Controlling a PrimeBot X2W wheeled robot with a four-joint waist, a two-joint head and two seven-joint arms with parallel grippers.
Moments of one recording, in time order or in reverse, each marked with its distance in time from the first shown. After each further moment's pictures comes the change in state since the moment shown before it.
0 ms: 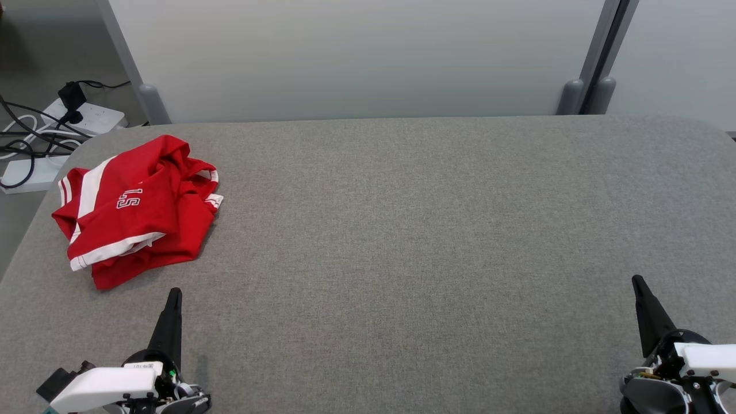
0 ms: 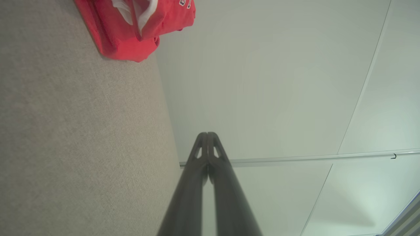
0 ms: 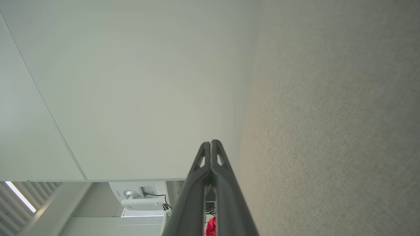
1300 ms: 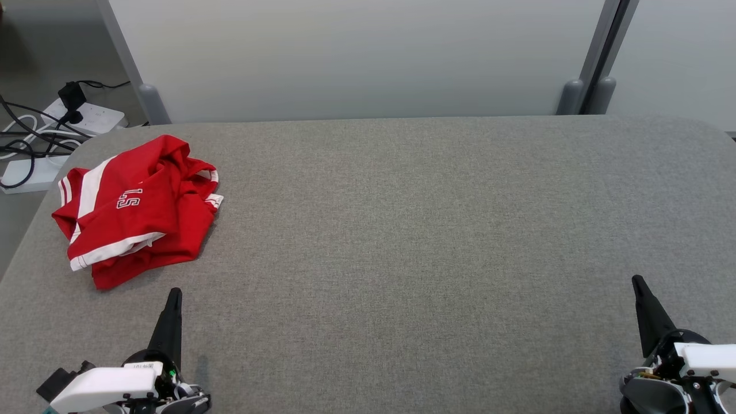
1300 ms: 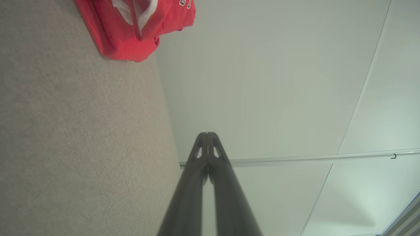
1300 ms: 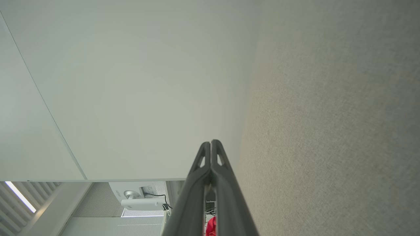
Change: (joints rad) left arm 0.000 0.000 0.000 0.000 0.000 0.000 0.000; right arm 0.000 0.000 0.000 0.000 0.000 0.000 0.000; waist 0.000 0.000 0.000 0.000
